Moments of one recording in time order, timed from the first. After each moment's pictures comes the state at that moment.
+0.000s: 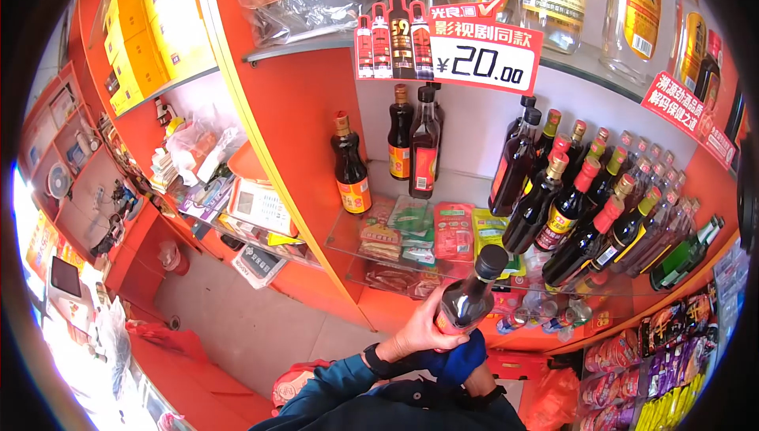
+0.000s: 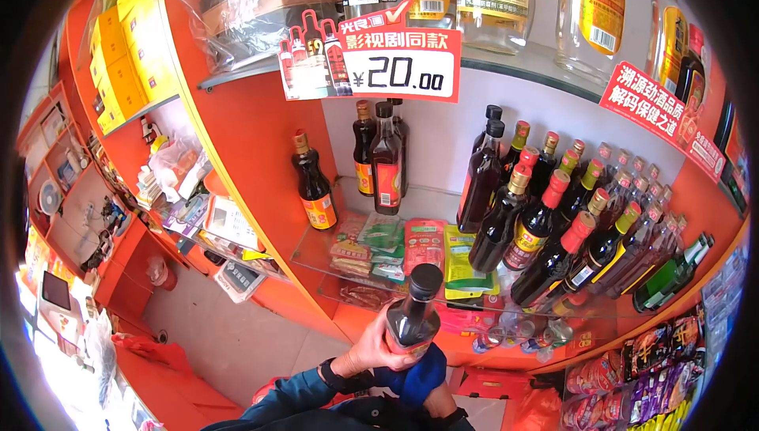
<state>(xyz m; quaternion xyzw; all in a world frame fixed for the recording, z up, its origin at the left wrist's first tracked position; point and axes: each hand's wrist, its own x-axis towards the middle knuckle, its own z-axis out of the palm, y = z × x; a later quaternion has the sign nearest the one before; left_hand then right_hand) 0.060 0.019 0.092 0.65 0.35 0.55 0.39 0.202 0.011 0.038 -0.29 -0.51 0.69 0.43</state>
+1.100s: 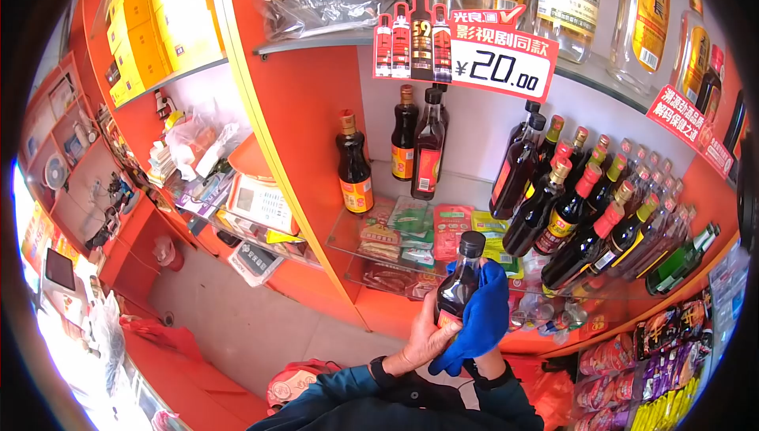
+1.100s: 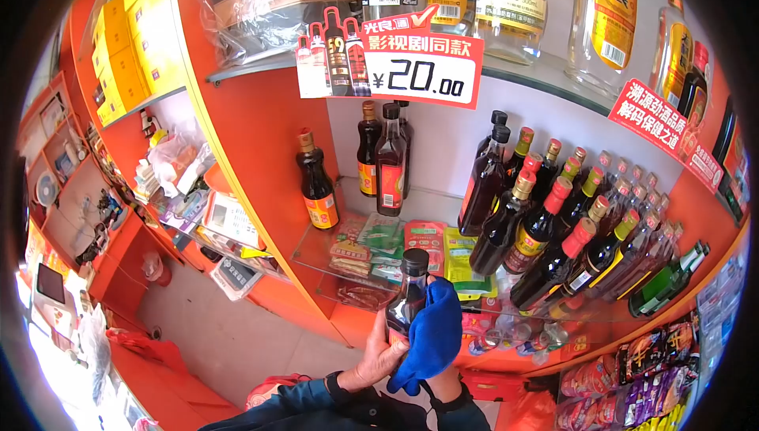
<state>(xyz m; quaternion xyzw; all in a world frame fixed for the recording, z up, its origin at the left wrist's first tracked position) 0.083 0.005 0.071 0.52 0.40 0.66 0.38 0.189 0.046 0.128 -0.41 -0.71 0.23 0.52</state>
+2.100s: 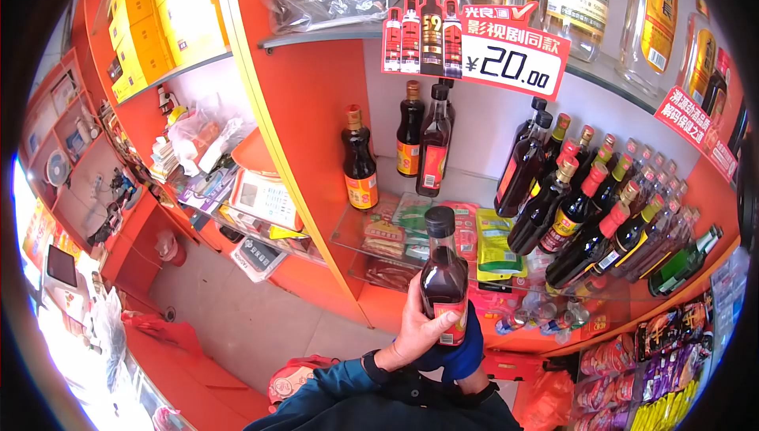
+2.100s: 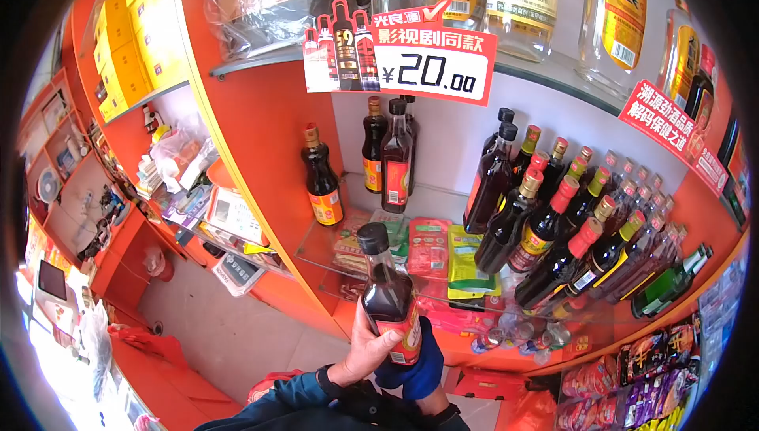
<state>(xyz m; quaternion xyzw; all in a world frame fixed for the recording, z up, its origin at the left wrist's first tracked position) 0.068 0.002 0.103 0.43 0.34 0.70 0.45 0.176 0.018 0.058 -0.32 -0.49 0.65 0.49</state>
